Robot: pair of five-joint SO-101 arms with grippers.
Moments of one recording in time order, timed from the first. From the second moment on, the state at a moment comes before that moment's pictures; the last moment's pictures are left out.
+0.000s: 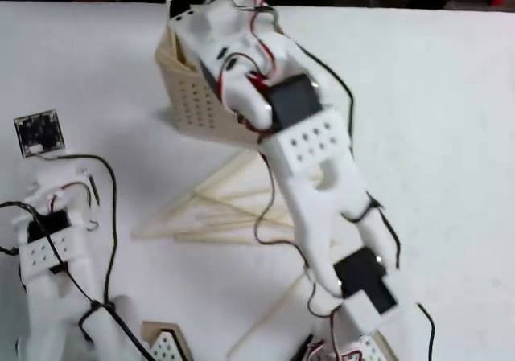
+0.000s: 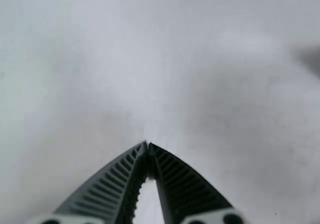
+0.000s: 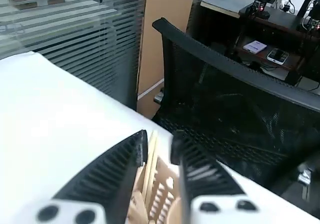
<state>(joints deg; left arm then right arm) -30.5 -41.8 66.8 33.4 -6.3 -33.1 3.1 -36.0 55.6 9.8</state>
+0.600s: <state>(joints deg) -30.5 -41.8 66.8 33.4 -6.6 -21.7 -3.6 -26.8 95.2 14.6</state>
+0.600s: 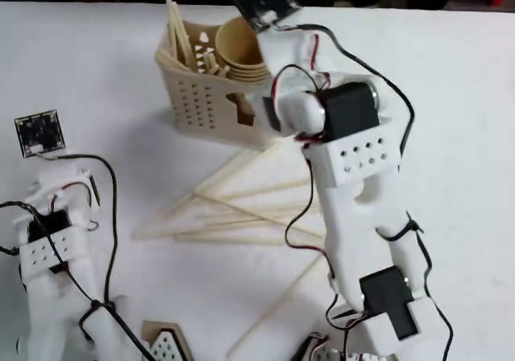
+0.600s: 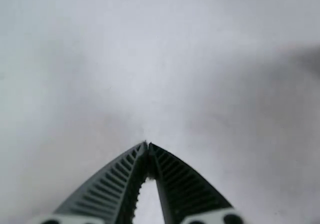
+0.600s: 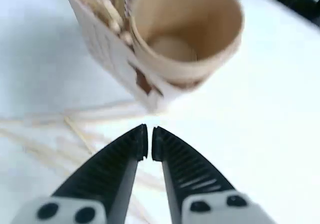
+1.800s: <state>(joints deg) 29.5 -12.4 25.5 81.3 -43.6 22.2 -32.6 24.9 60.9 -0.1</state>
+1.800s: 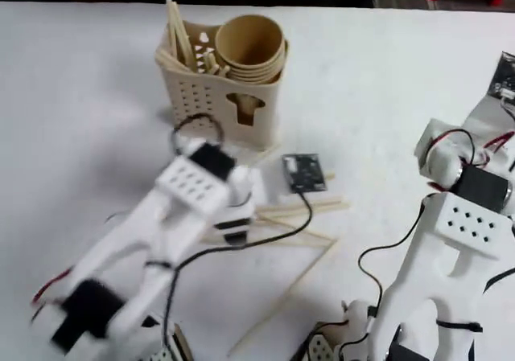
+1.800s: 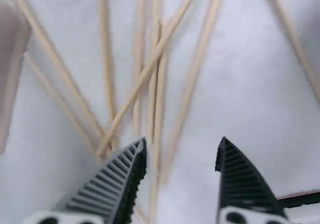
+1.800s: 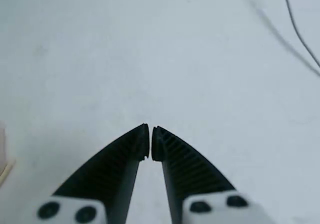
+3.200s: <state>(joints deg) 31.2 24.2 -9.6 91.2 -34.3 22.2 -32.6 24.9 60.8 -0.1</state>
